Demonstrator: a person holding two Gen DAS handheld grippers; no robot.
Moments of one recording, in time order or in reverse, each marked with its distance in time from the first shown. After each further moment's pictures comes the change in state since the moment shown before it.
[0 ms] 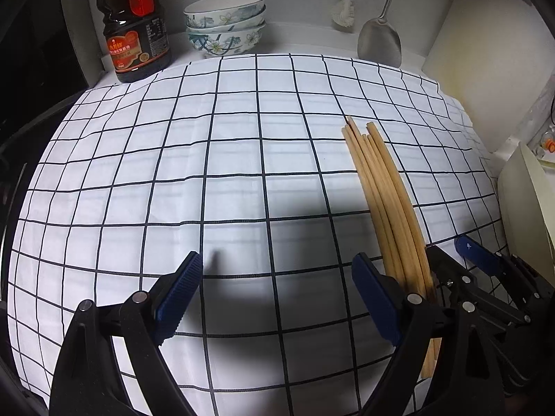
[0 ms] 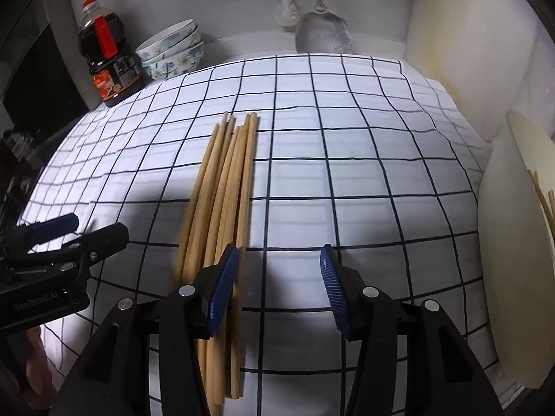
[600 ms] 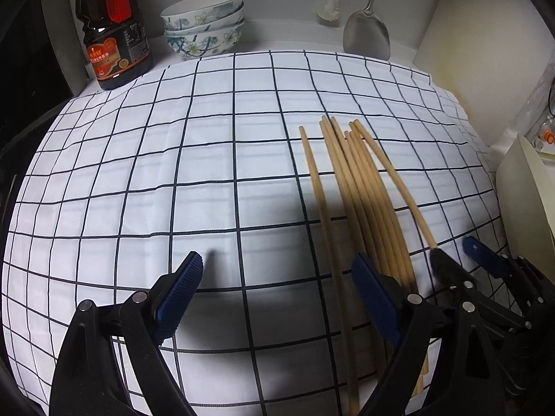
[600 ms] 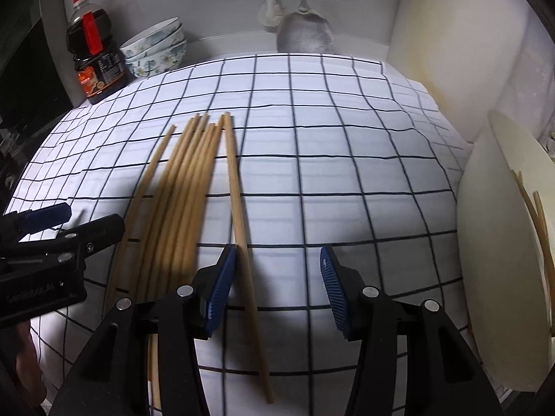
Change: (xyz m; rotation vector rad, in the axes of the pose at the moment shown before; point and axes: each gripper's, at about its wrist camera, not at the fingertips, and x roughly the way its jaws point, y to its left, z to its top) left arm 0.015 -0.016 0.006 0.026 0.007 -0.008; right arm 0.000 -0.022 -0.005 0.032 -0.009 -0.071
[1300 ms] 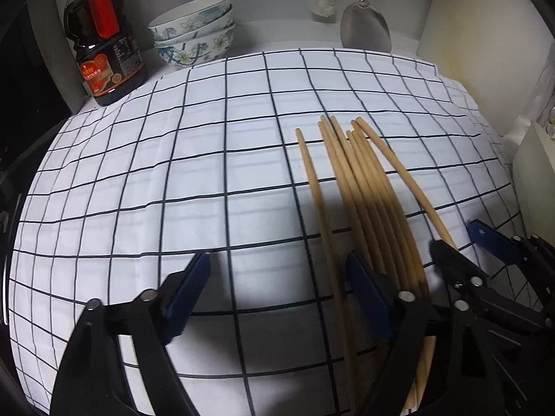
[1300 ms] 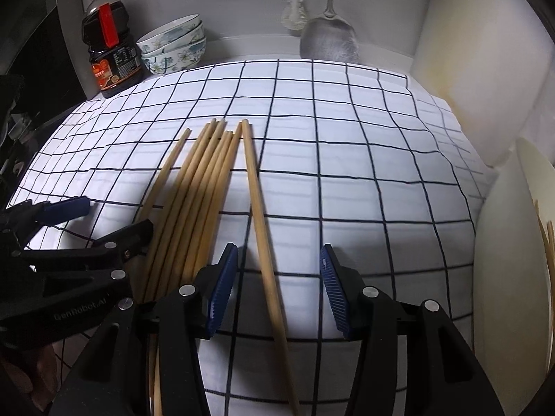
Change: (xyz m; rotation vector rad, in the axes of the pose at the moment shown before) left arm 0.013 -0.013 0.006 0.063 -0.028 0.055; right arm 0.012 0.018 0.016 -0.097 -0.012 0.062
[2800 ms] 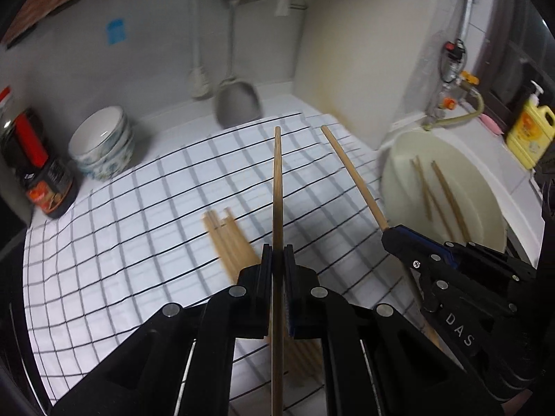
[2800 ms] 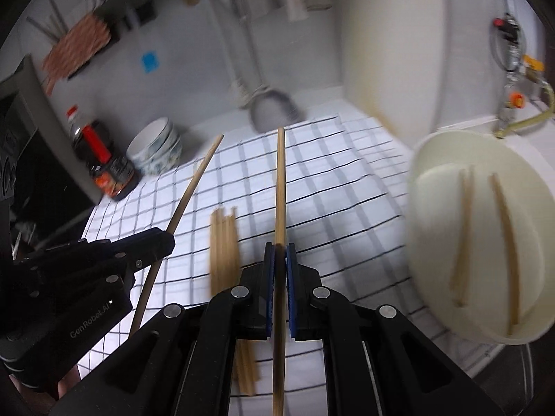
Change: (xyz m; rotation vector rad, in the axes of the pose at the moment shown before) left arm -0.113 -0.054 0.051 0.299 -0.105 -0.320; right arm -0.135 -0.041 0.009 0.389 -0.165 -0.039
